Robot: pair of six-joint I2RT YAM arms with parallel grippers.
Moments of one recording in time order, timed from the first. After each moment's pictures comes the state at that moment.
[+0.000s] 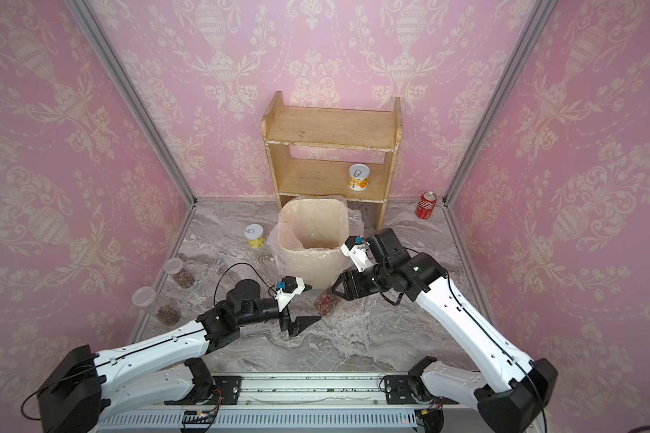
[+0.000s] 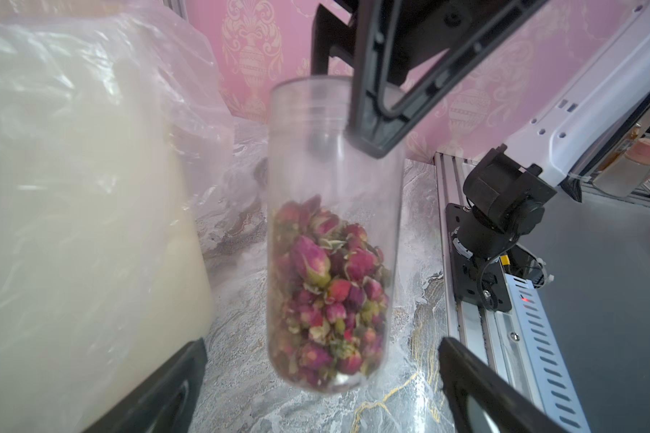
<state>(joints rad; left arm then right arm) -0.84 1.06 0.47 0.33 0.41 0.02 0.55 1.18 1.22 -0.98 -0.46 0.29</state>
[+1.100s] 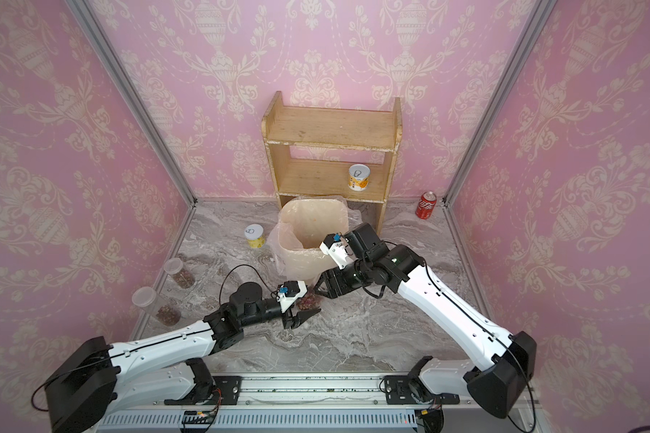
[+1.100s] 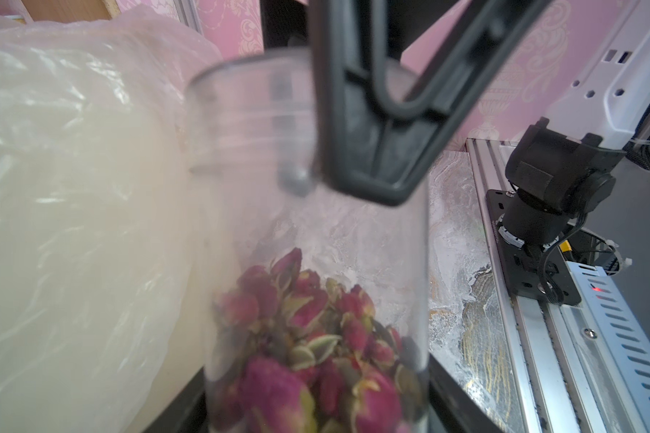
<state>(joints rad) -0.85 1.13 0.43 0.46 0.34 0.13 0.65 1.29 1.29 -0.94 -0.48 0.29</state>
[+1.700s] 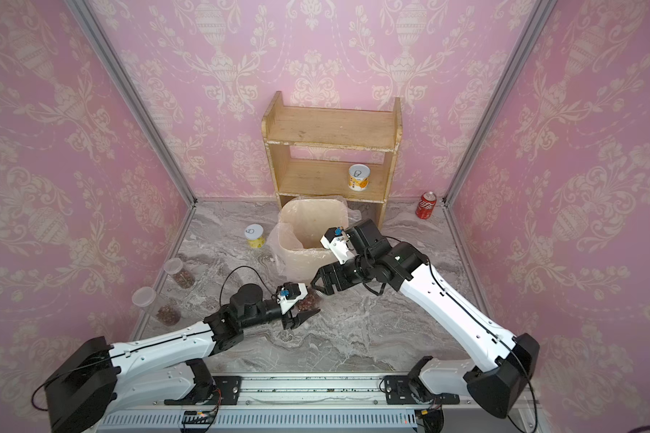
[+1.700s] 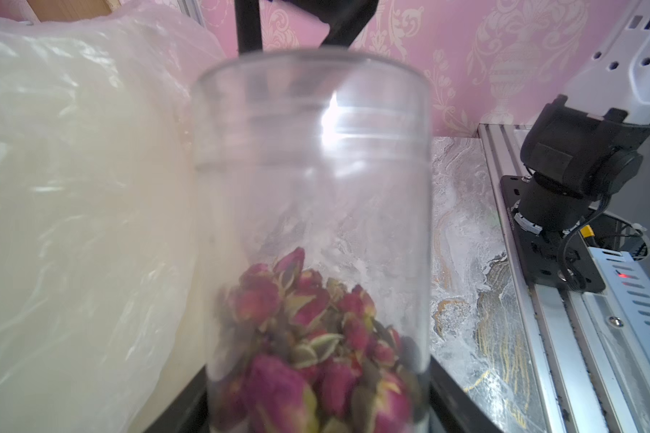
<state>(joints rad) -0.85 1.12 0.42 0.46 0.29 0.19 0.65 1.29 1.35 -0.96 -0.43 0.29</state>
